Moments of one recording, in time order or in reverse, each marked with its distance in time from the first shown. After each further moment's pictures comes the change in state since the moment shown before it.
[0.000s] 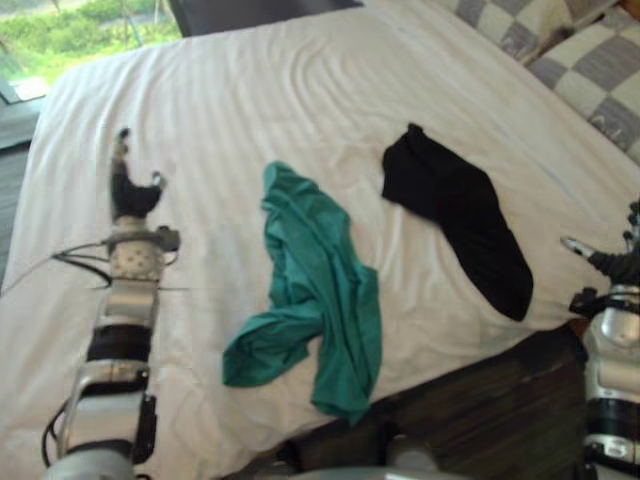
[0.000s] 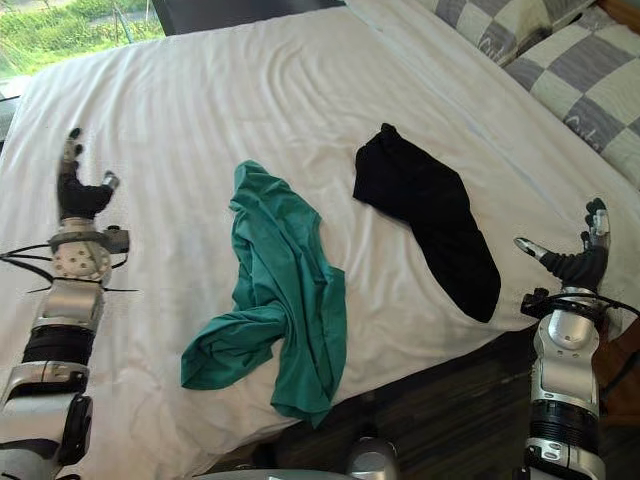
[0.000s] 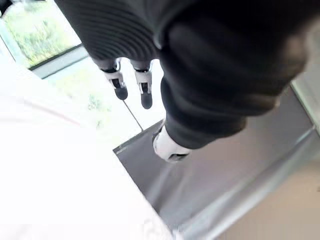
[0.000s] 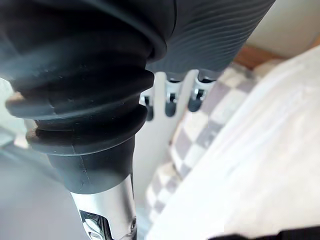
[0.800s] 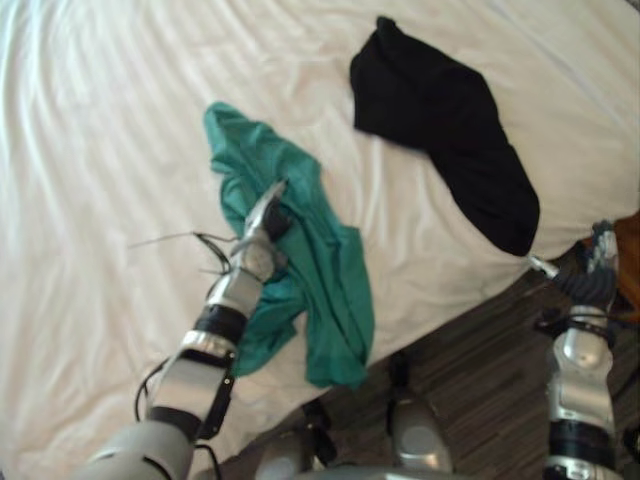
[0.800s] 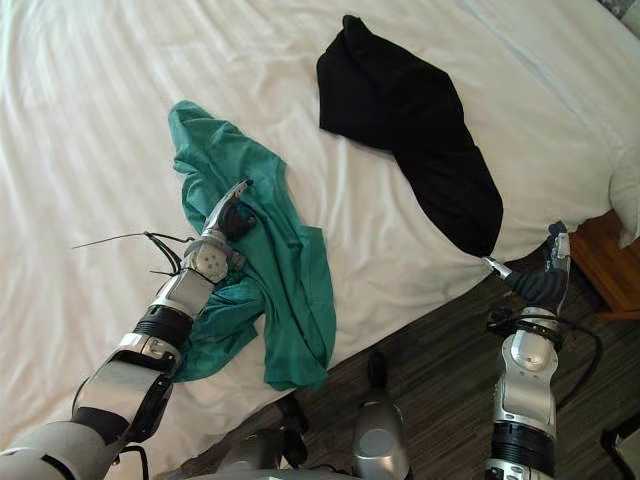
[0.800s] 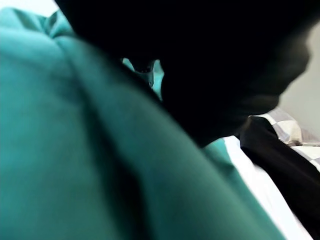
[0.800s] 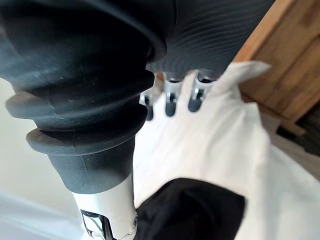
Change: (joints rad) left arm -0.132 -0.310 -0.174 0.173 0.359 0.152 -0.130; right arm 0.091 0.226 -0.077 -0.083 -0.074 -0.009 -0.006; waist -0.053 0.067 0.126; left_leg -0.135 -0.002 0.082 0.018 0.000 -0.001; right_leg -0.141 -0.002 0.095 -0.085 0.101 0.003
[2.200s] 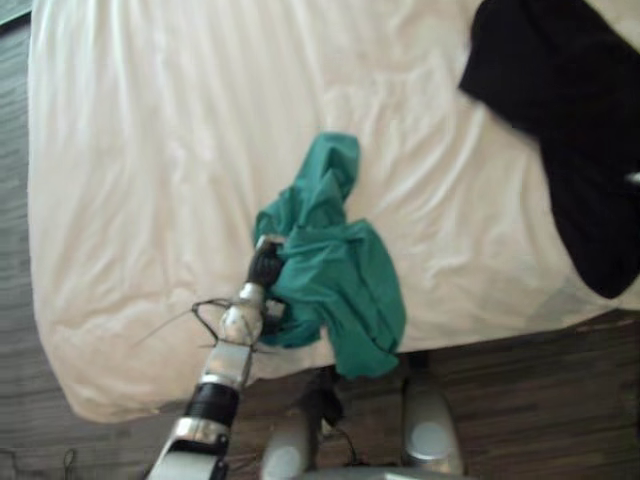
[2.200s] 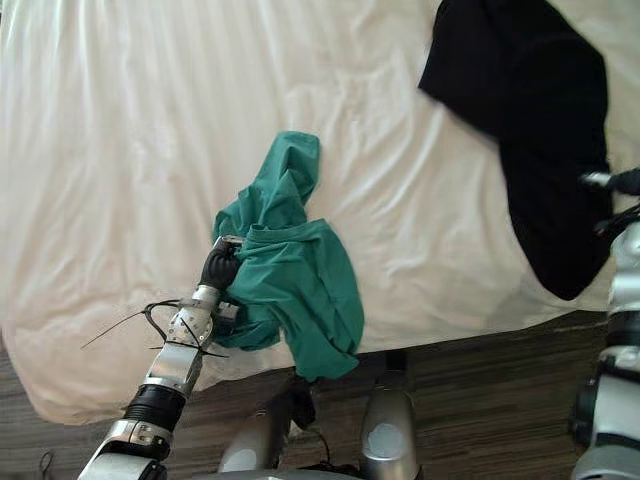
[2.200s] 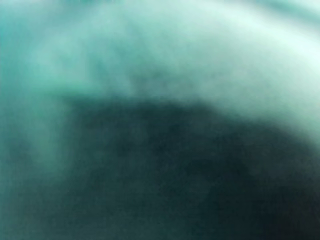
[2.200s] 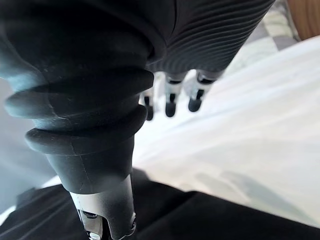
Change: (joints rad) left arm 0.454 -0.071 0.062 -0.363 -0.396 -0.278 -0.135; right arm -0.671 -0.724 0.216 0.671 -0.234 0.106 0.050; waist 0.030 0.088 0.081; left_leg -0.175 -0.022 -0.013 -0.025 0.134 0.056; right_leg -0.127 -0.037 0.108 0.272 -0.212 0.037
